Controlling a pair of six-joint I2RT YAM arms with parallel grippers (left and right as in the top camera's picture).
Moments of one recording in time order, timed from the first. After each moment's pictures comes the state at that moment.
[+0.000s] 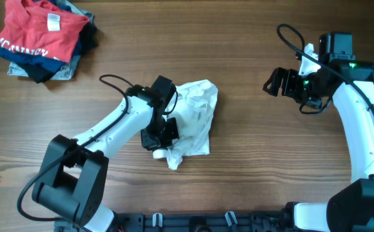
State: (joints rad) left arm -0.49 1.74 1.09 -1.01 0.32 -0.64; right arm -0.08 1.55 1.33 -1.07 -0.30 0.15
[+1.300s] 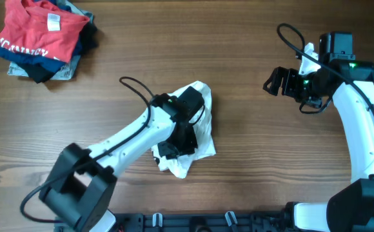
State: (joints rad) left arm -0.70 1.72 1.15 -1.05 0.24 -0.89; right arm -0.08 1.55 1.33 -1.06 -0.30 0.15
